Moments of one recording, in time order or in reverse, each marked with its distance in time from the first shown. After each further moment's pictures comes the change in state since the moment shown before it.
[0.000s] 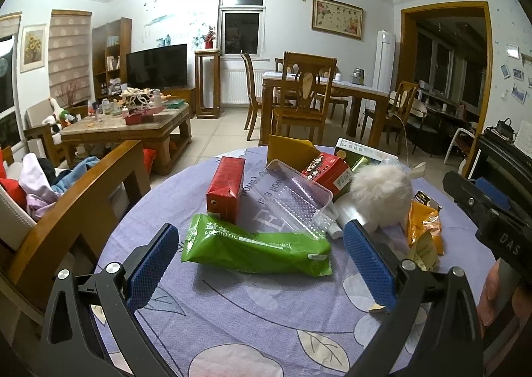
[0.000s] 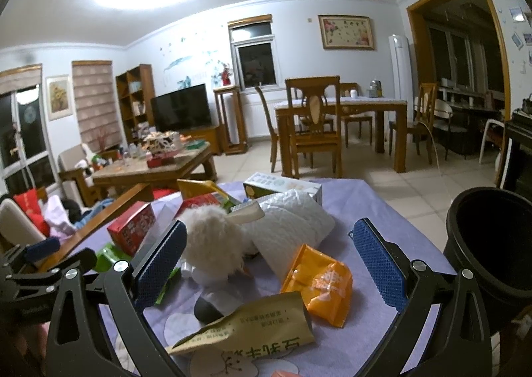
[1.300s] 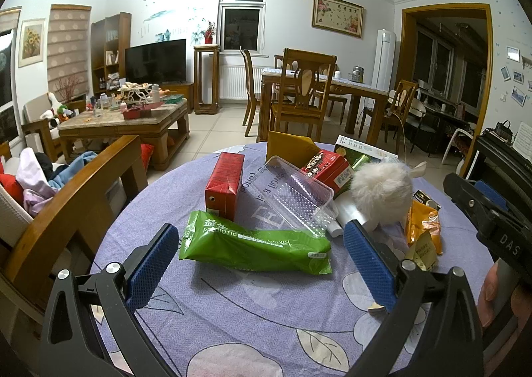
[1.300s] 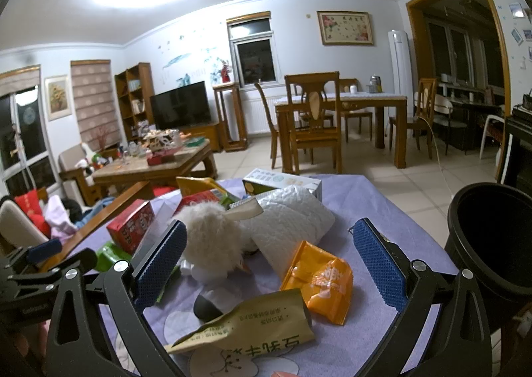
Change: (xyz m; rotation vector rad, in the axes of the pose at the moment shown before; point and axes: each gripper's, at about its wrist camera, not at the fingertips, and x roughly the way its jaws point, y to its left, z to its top) left arm 0.001 0.000 0.000 -0.004 0.012 -0.006; right arm -0.005 0.000 -0.002 0.002 0.002 0.000
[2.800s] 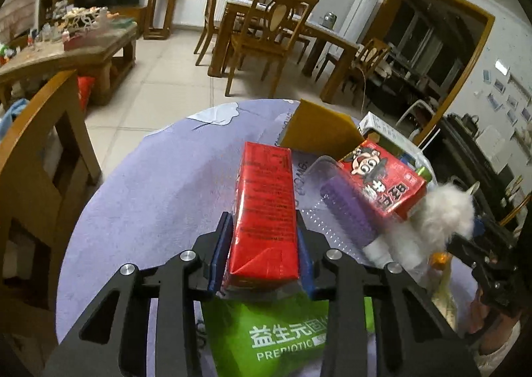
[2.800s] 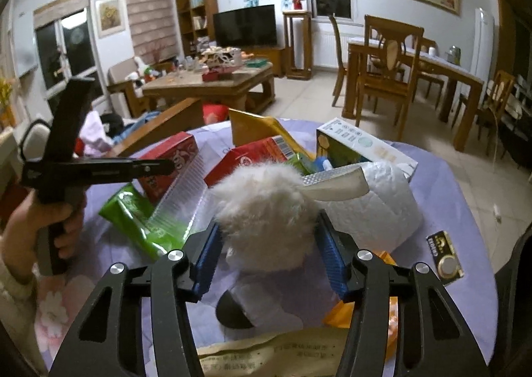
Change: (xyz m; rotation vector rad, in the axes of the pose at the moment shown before) left arm 0.133 0.074 0.041 -0.092 0.352 -0.312; right arm 0.086 0.040 0.011 -0.209 0.363 0.248
